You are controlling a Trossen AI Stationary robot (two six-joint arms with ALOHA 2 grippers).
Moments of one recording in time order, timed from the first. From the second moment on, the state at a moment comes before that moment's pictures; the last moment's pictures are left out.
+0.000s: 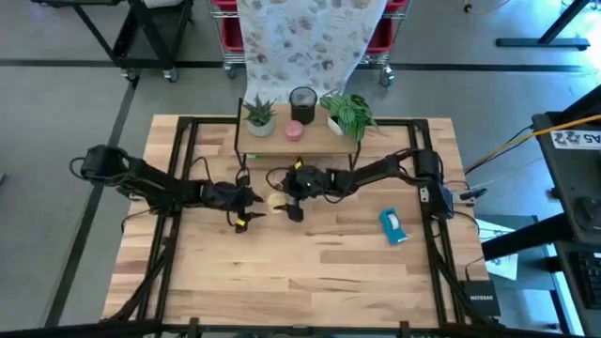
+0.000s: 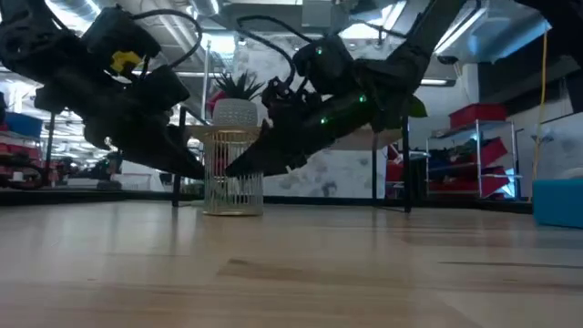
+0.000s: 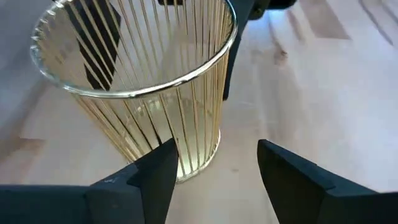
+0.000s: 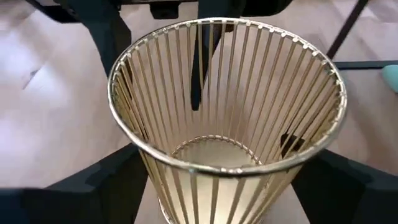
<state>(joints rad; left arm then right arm) -0.03 1.34 0.26 0.52 -0.10 -0.05 -0.06 2.06 1.12 0.41 -0.16 -0.02</state>
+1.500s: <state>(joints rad) -0.19 1.33 0.25 0.35 -0.27 -0.37 1.02 1.45 0.68 -0.61 0.82 1.56</state>
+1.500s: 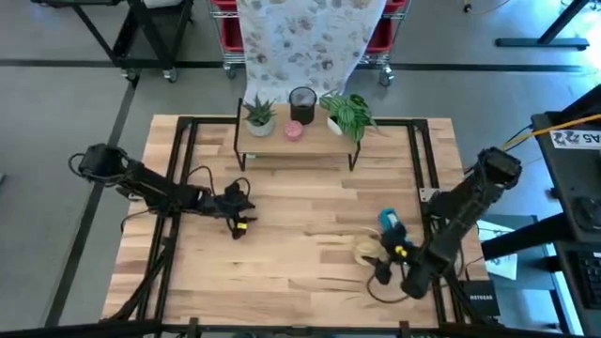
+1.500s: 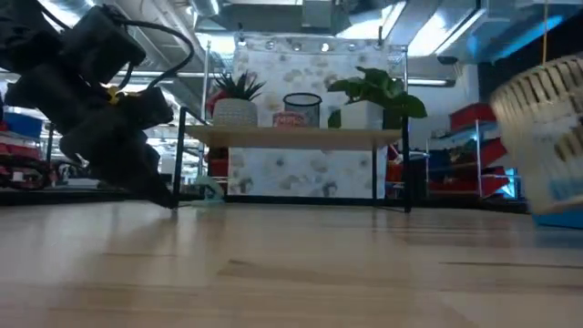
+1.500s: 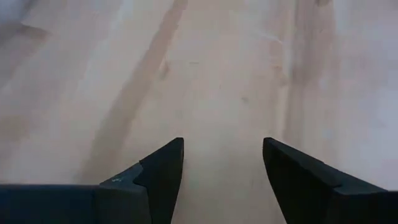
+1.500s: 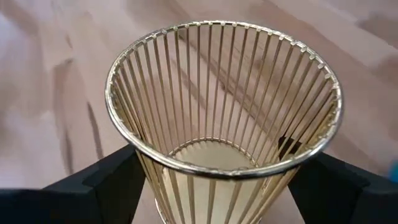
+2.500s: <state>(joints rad) -0.37 1.33 0.25 0.46 -0.36 -0.51 1.07 1.51 1.02 -1.25 0.79 1.63</state>
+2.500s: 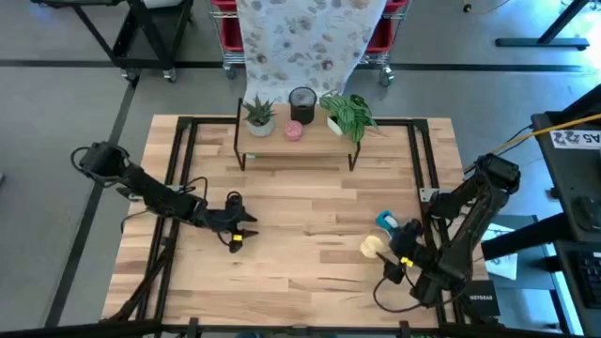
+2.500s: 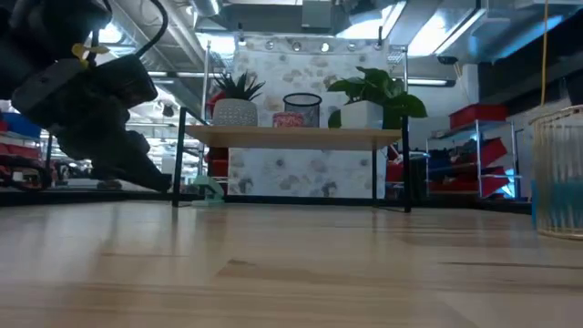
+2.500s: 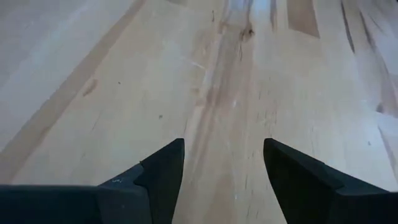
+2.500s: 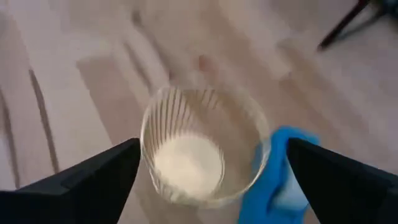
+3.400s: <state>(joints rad) -0.47 1.19 0.68 -1.02 -0.67 -1.01 0.49 1.88 1.11 0.47 0.75 0.08</state>
